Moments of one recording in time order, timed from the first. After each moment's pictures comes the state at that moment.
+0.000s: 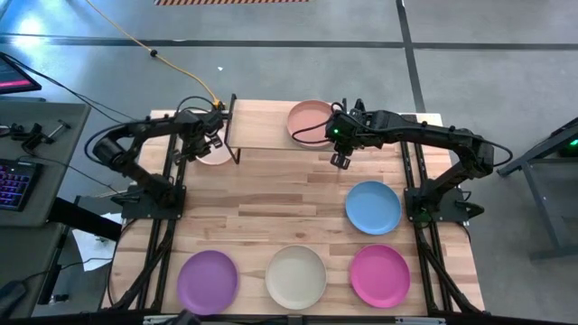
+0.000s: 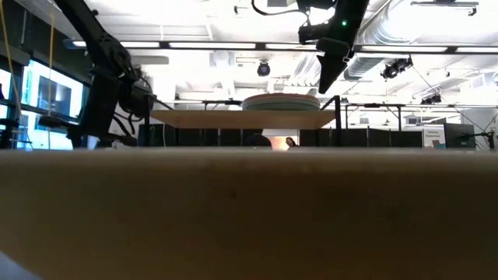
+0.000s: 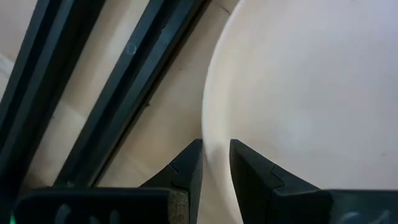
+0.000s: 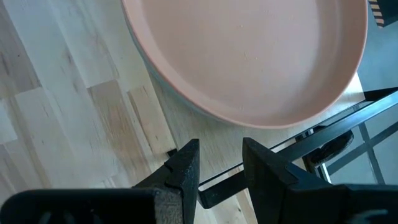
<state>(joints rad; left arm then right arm) 0.94 1.53 0.76 -0.91 -0.22 -1.23 -0.30 1.51 1.39 -1.02 0.31 -0.03</state>
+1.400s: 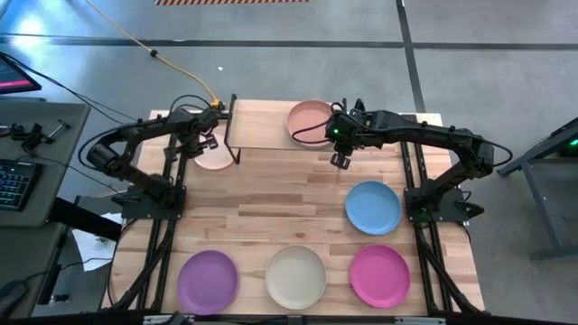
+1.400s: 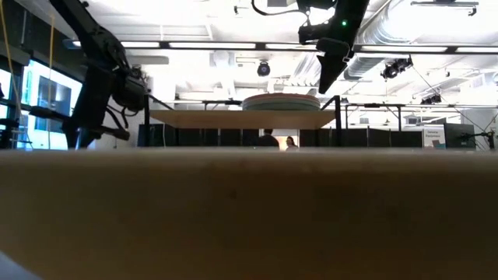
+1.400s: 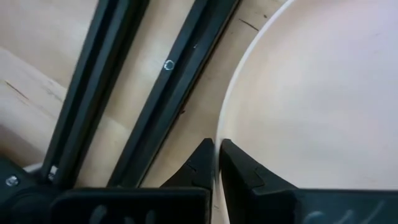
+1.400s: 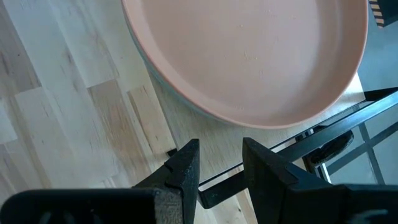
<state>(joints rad) 0.97 1.44 0.76 -1.01 -0.25 -1.10 -0.30 1.51 1.39 -1.02 0.31 -0.03</state>
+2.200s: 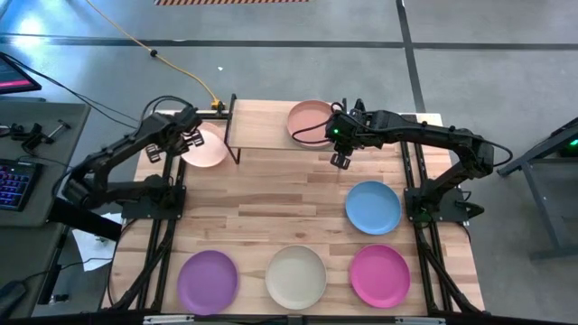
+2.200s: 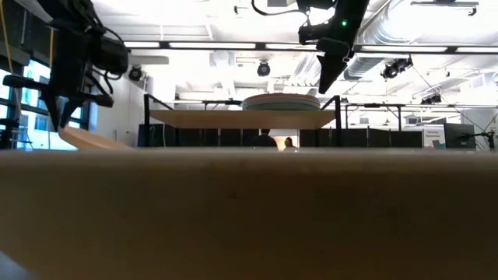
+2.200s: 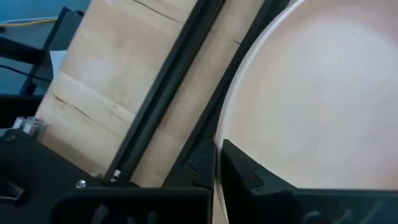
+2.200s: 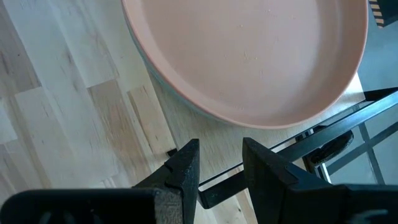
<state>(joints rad) 0.97 1.06 0.76 -1.19 -0.36 -1.07 -0.30 1.51 1.39 -1.02 0.31 -0.03</state>
